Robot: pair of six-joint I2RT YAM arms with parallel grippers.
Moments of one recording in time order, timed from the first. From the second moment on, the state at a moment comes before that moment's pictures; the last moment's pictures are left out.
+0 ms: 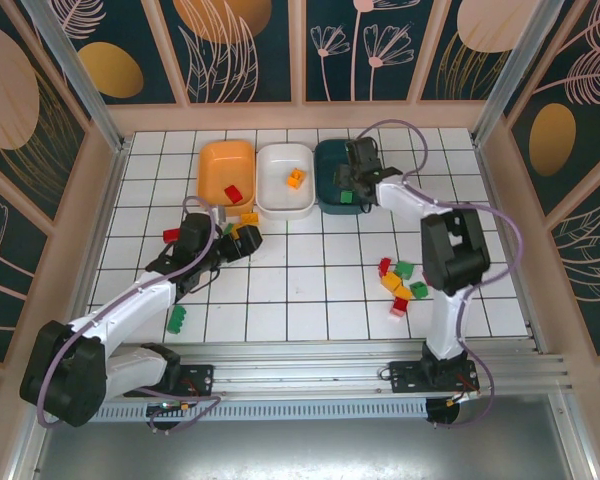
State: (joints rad) left arm -0.43 1.17 0.60 -0.05 0.18 -0.75; right arm 0.41 1.90 1.41 -0.27 0.21 0.36
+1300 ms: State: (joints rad) left arm -0.66 1.42 0.69 0.15 0.23 -0.76; right arm 0.54 1.15 0.57 -0.49 0.14 0.72
